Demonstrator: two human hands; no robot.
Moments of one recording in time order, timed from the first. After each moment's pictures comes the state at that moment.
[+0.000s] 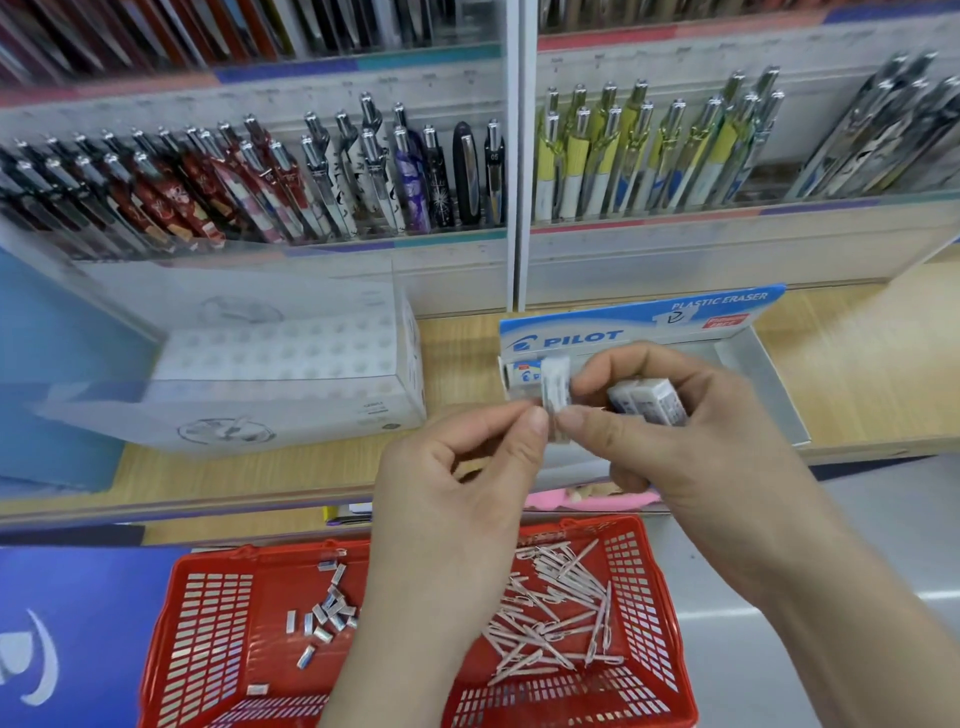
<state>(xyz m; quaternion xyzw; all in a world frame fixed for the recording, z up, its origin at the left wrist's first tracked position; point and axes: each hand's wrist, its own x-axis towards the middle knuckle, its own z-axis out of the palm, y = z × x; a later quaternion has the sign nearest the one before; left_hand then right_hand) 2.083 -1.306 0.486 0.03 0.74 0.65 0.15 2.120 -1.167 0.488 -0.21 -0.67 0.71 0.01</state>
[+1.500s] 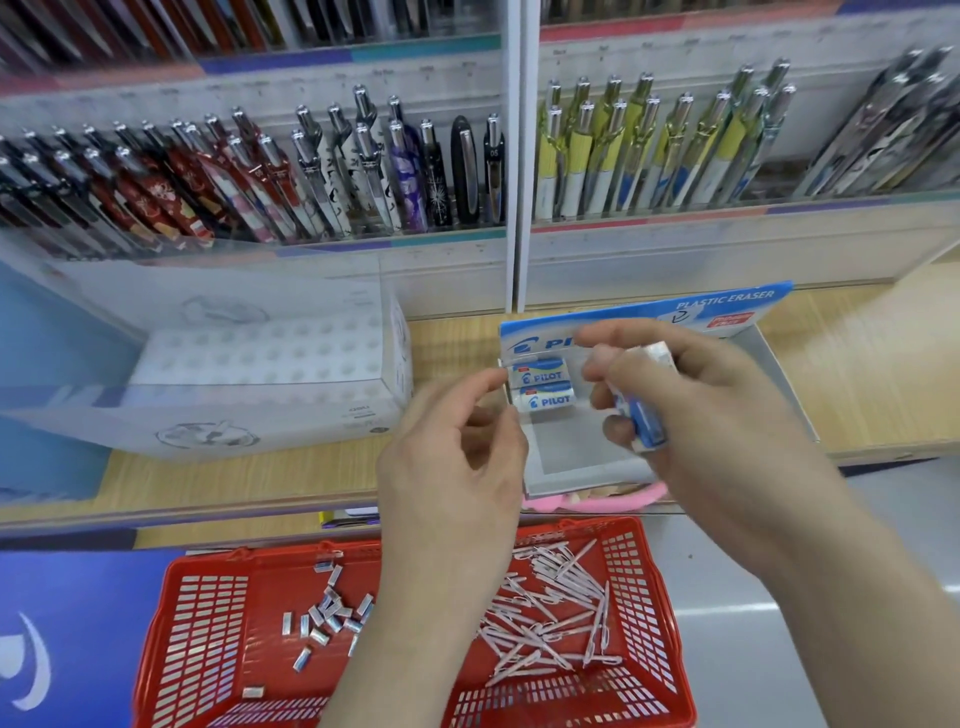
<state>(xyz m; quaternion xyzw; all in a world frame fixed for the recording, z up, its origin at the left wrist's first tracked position) 2.066 -1.301 0.450 0.09 0.84 0.54 0.04 2.101 -1.157 0.482 -0.30 -0.64 0.71 0.03</state>
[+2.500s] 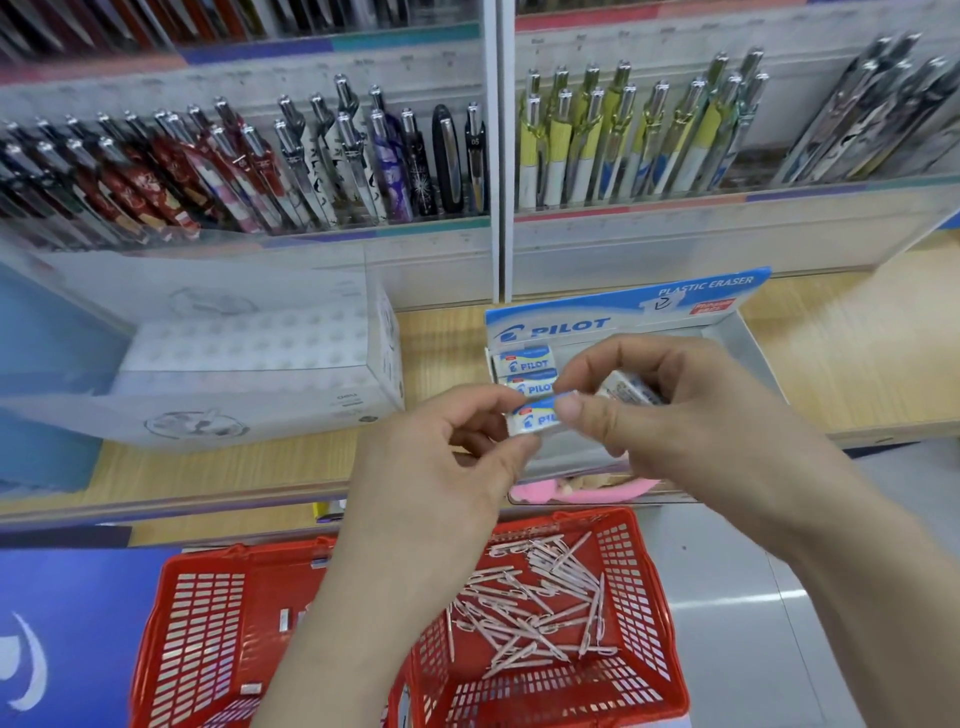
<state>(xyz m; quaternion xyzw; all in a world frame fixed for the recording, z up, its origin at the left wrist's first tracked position) 2.068 -1.313 0.469 0.12 0.83 0.51 0.17 2.116 -1.148 0.493 -0.20 -0.76 0.62 -0.09</state>
